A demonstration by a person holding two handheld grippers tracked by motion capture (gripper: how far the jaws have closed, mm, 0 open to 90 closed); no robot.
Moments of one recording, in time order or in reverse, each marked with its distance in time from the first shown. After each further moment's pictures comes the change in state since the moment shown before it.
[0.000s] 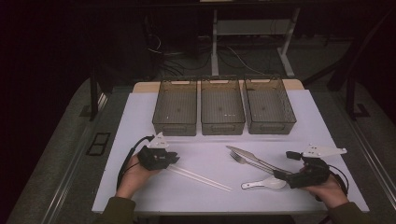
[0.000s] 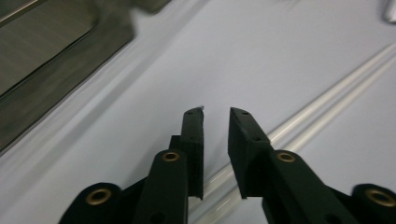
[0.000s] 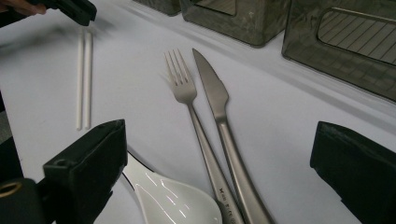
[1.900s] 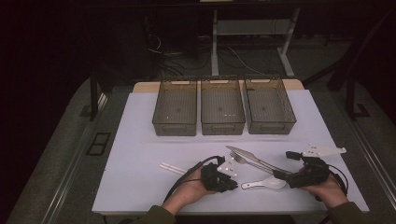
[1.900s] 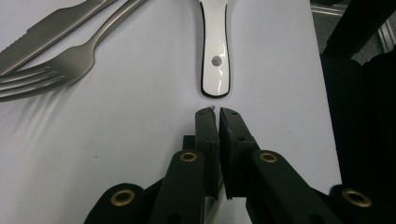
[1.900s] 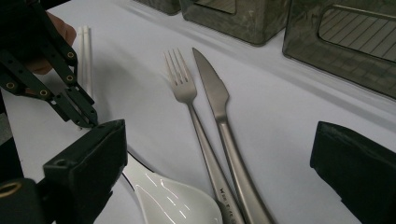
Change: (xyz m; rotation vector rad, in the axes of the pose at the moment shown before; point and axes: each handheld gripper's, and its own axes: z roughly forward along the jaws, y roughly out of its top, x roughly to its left) left arm -0.118 0.074 0.106 0.069 -0.323 0.328; right arm -0.001 0.000 0.001 0.002 0.004 0.008
